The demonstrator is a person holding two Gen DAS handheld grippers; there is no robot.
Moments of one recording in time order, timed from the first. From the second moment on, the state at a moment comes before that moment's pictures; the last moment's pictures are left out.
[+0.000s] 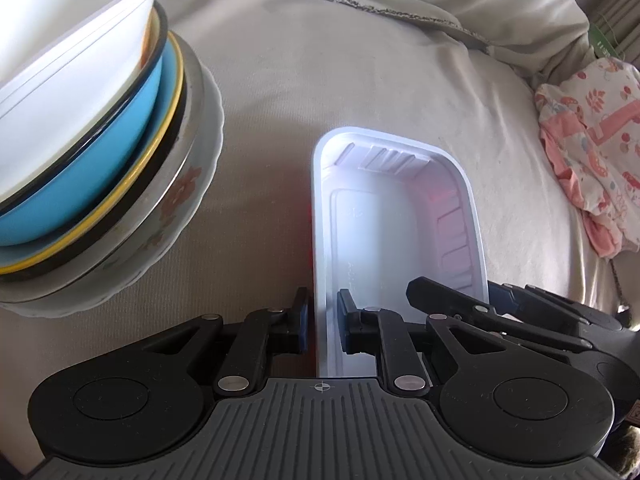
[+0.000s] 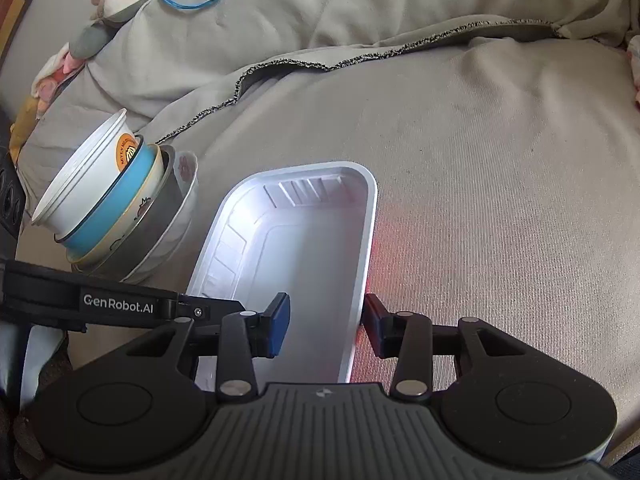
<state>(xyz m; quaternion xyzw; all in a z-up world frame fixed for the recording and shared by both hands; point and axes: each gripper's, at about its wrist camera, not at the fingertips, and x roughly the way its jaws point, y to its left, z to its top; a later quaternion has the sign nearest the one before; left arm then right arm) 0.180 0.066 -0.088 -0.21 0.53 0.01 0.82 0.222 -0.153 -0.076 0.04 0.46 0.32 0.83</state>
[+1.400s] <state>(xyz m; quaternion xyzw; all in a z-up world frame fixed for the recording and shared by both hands) 0.091 0.249 0.043 -0.28 0.30 0.03 0.91 0.181 0.035 0.086 -0.04 0.34 0.38 0.86</state>
